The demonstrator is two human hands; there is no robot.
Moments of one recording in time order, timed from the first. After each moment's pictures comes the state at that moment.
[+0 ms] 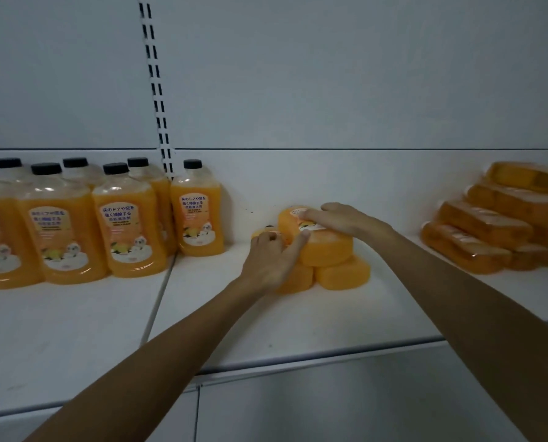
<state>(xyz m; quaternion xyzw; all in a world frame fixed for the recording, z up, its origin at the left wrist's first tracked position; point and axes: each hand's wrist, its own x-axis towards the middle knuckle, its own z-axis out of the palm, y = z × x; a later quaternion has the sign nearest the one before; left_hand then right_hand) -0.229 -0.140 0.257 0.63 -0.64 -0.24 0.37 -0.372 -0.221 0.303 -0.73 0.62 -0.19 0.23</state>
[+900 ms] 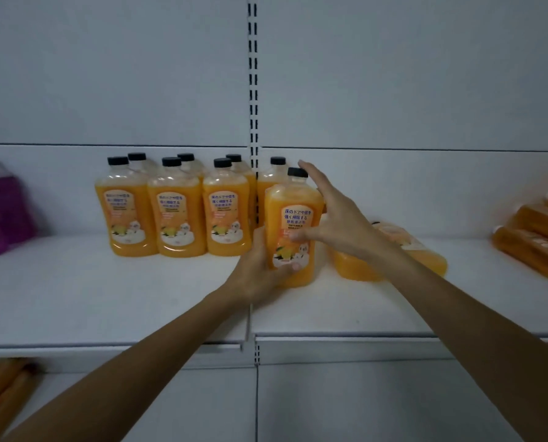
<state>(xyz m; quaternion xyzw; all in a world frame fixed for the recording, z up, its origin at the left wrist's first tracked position) -0.099 -0.056 0.244 0.53 -0.66 -0.24 0.47 -0.249 -0.108 0.310 -0.84 0.34 -0.37 0.22</state>
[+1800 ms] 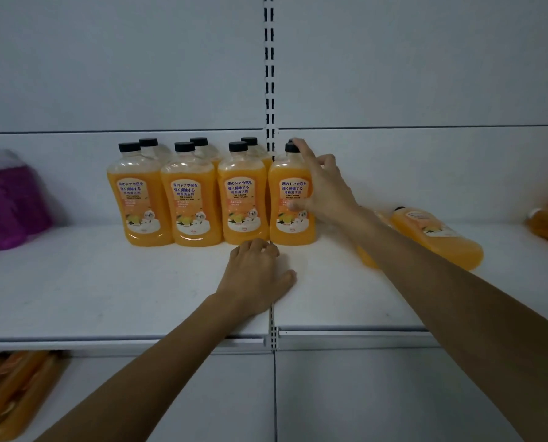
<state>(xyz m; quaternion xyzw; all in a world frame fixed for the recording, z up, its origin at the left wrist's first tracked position) -0.072 -0.042 0.231 0.69 -0.70 0.05 0.17 -0.189 -0.167 0.300 -0.82 0.43 -0.36 0.07</state>
